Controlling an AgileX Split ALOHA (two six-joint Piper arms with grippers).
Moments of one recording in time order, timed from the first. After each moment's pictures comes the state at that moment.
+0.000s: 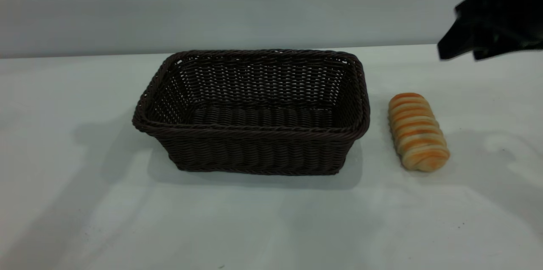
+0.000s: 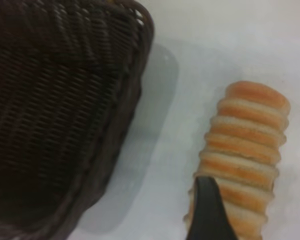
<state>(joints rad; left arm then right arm) -0.23 1.61 -1.09 1.78 -0.10 -2.06 0.06 1.82 -0.91 1.29 0.27 -1.28</state>
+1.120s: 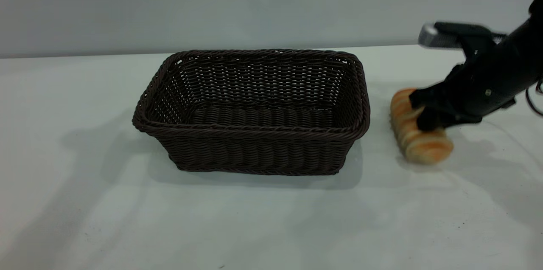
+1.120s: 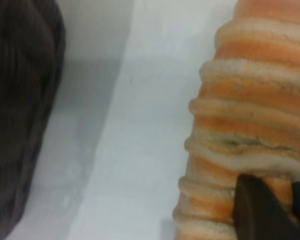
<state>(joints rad) -0.23 1.53 -1.09 1.78 -0.10 -2.06 0.09 2.18 -1.07 1.50 0.18 -1.46</state>
